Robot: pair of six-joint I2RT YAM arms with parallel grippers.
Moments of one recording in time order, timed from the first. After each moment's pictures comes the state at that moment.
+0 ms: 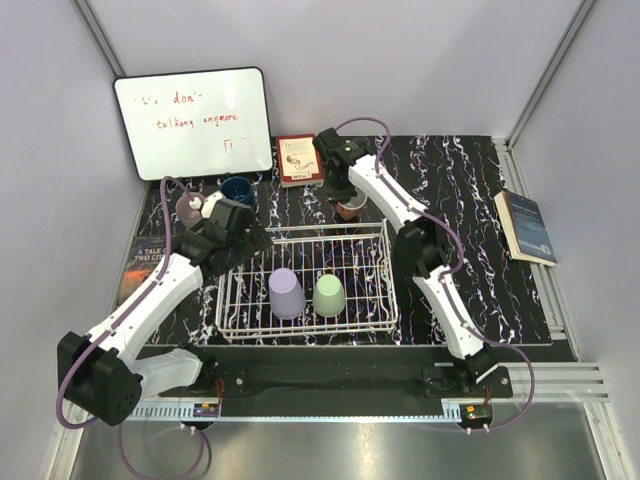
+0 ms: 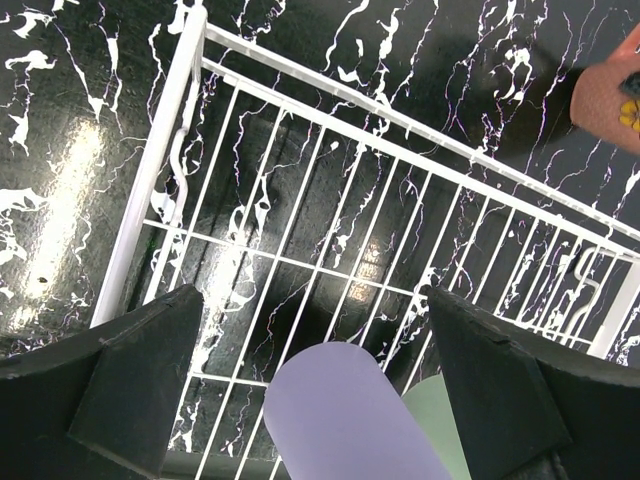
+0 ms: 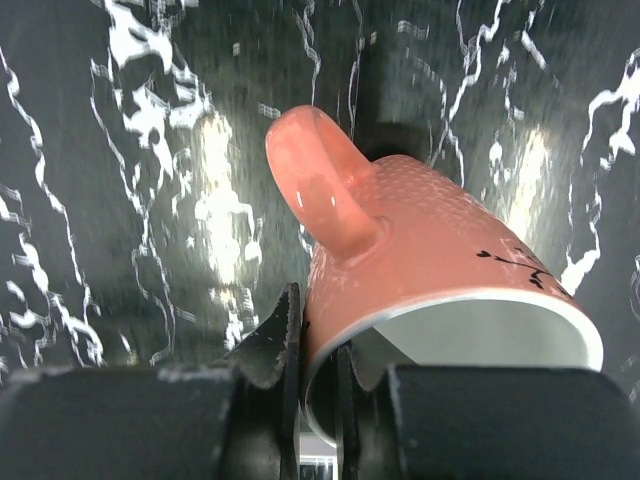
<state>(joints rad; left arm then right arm) -0.45 1.14 0.95 -0.73 -0.25 -0.89 0.59 2.56 2.57 -1.15 0.19 0.50</state>
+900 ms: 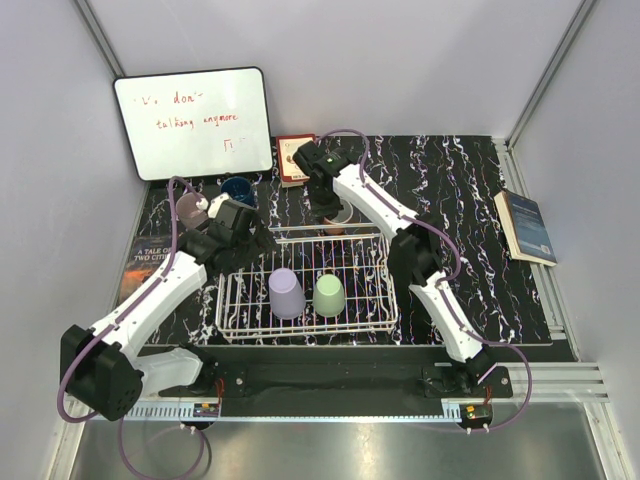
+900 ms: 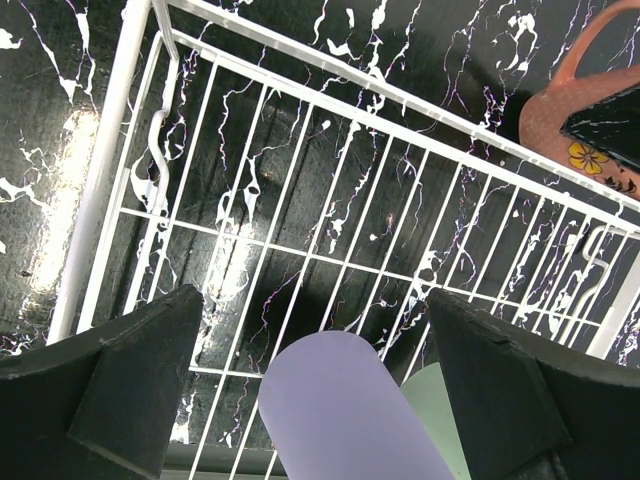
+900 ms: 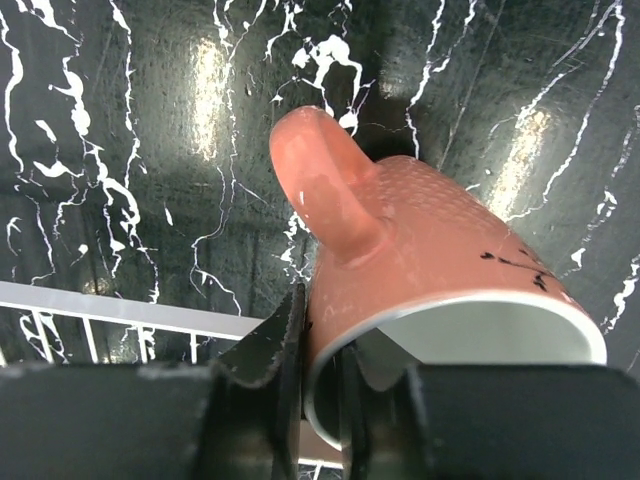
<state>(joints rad) -0.47 1.17 0.95 -0.73 -0.23 -0.90 0.70 2.51 2.52 -1.24 0.12 0.46</state>
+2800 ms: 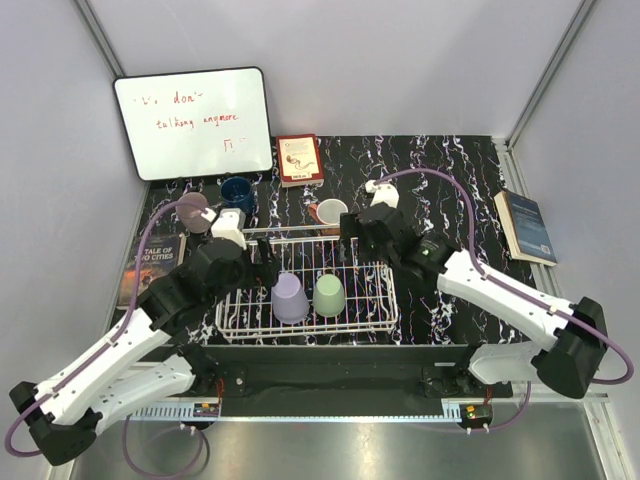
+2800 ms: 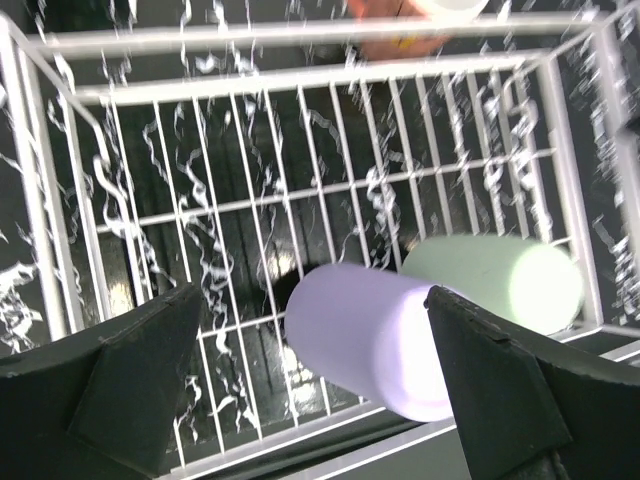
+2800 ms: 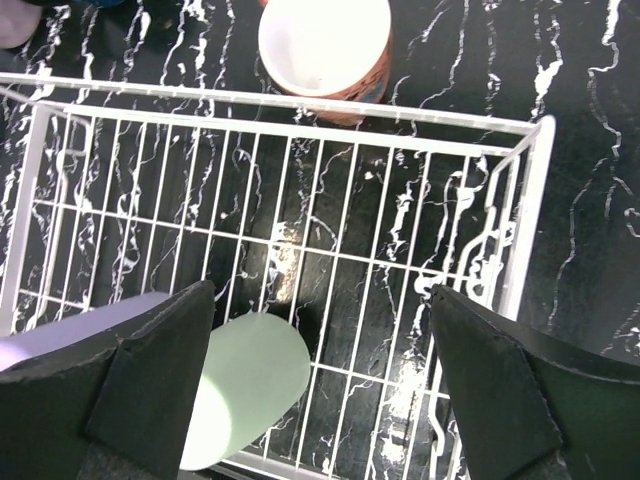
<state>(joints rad) -0.77 0.76 0.83 -0.70 -0.33 -0.59 0.86 1.30 1.12 -0.50 0.35 0.57</state>
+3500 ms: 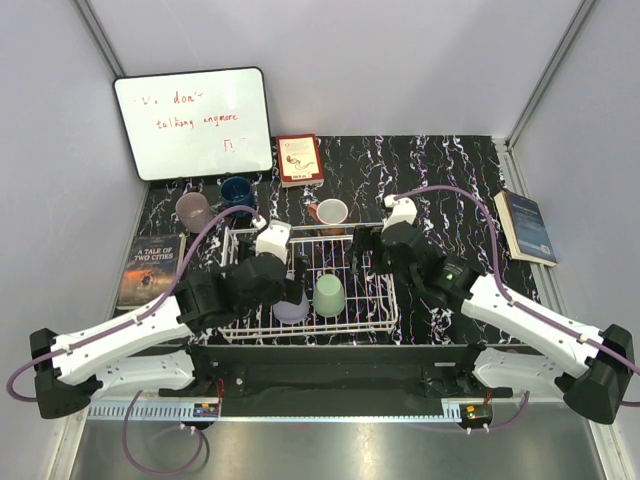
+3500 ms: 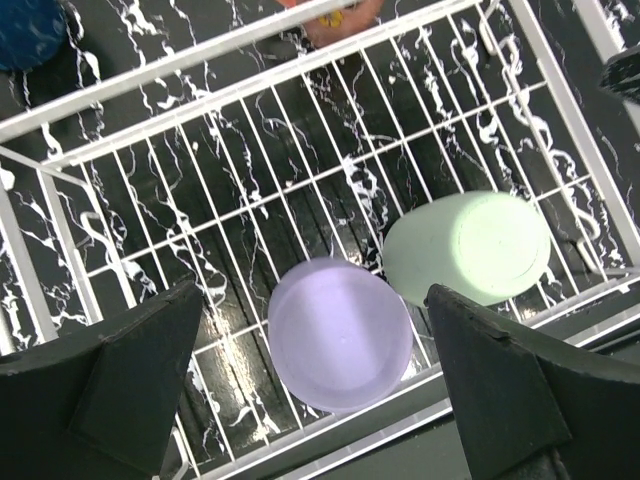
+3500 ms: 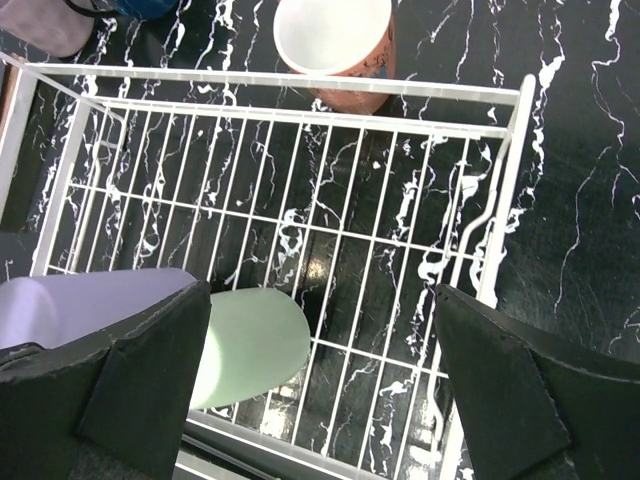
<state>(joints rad) -1.09 0.94 0.92 -0.71 -0.56 -0.51 0.89 1.09 0.93 -0.41 0.36 0.58</state>
